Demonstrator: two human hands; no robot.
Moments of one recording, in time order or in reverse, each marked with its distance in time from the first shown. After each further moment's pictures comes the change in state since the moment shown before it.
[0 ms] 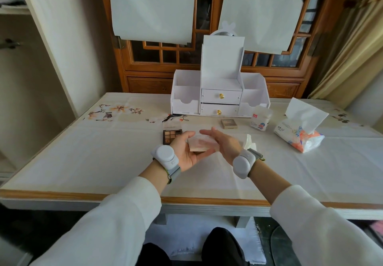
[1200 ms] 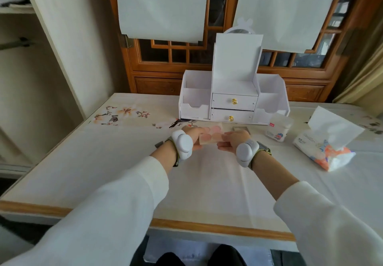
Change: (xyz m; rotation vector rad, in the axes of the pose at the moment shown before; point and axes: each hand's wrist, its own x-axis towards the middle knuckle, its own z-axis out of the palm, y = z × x) left_hand 0.072 0.055 0.003 0.705 0.293 0.216; right_hand 0.069 -0.024 -0.021 0.070 0.287 0.257
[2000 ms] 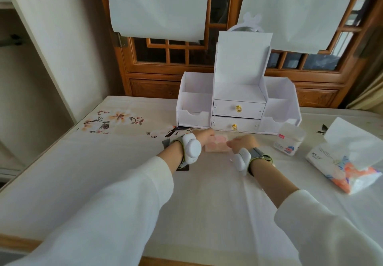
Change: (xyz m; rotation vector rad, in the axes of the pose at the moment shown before) left_hand 0.051 0.021 0.019 0.342 0.032 -0.084; right_hand 0.085 0.004 -0.016 -0.676 0.192 -0.041
